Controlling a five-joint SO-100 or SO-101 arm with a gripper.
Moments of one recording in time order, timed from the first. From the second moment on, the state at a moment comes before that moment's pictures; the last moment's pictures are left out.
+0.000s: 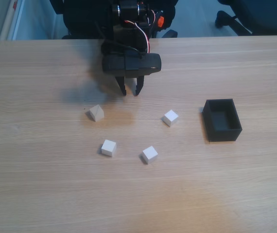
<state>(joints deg) -4.0 193.9 180.4 77.9 -85.3</state>
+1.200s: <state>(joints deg) -4.5 193.9 180.4 77.9 -80.9</state>
